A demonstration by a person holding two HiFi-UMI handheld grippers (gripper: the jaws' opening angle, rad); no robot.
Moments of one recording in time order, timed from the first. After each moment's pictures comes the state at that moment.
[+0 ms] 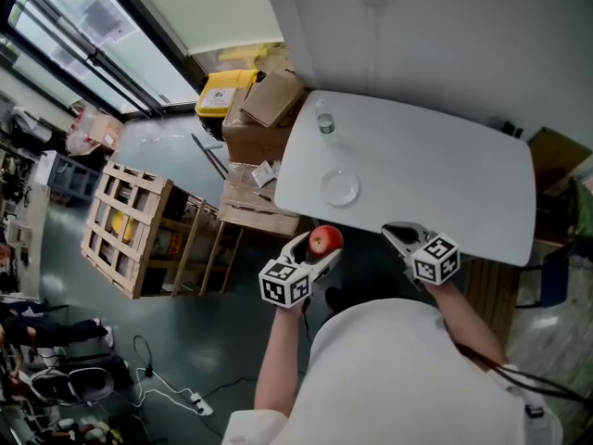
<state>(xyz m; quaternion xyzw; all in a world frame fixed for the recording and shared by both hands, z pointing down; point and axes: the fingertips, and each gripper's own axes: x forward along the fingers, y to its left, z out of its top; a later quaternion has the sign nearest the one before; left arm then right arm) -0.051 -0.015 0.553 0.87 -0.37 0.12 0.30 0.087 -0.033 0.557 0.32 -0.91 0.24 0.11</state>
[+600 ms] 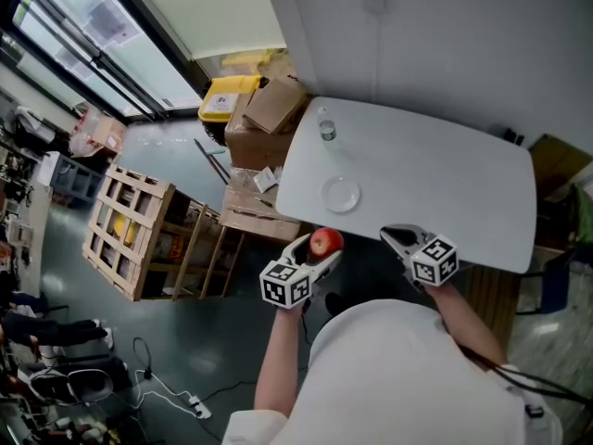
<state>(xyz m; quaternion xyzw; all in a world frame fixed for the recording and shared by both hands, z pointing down) -0.050 -0.025 0.552 0.87 -0.37 0.12 0.30 0.083 -0.043 0.552 0.31 -0.91 0.24 0.11</state>
